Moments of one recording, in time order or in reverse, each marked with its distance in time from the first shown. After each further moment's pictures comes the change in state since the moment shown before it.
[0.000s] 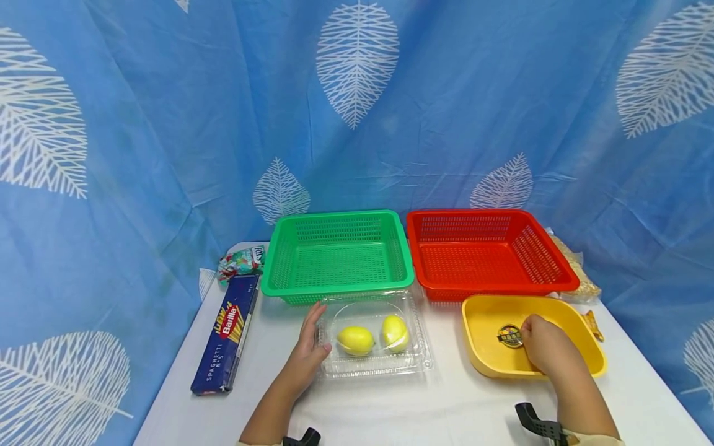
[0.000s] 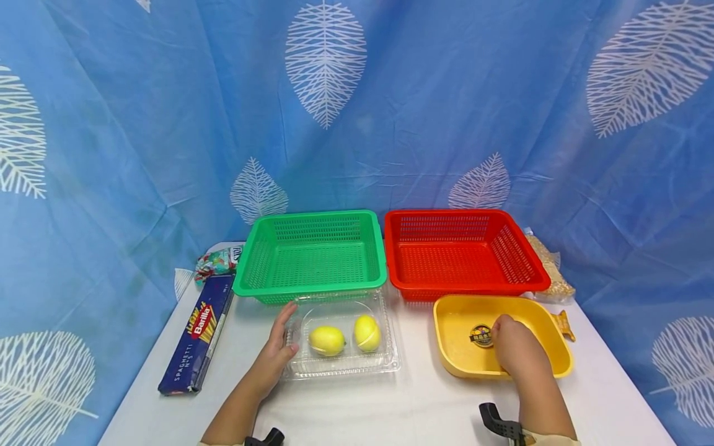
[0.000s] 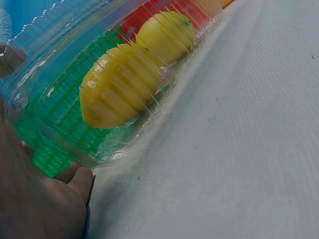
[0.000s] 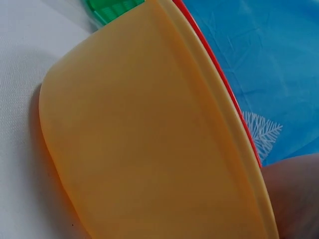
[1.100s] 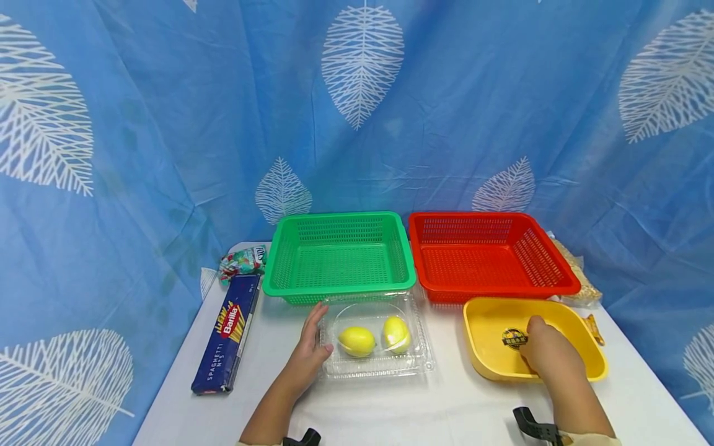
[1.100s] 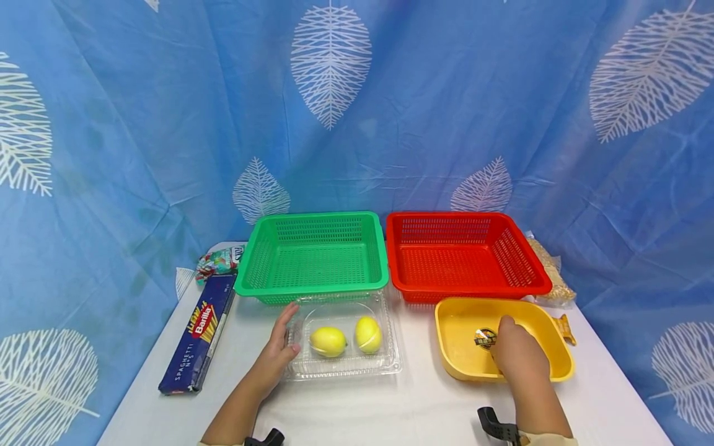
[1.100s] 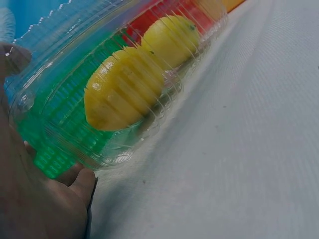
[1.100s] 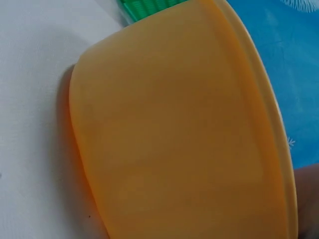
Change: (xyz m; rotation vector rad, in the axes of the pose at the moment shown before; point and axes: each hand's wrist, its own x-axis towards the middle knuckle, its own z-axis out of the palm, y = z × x) left_hand 0.000 0.005 -0.001 -0.015 -0.009 -0.002; right_hand 0.001 -0.002 0.004 -0.083 -0.016 0.053
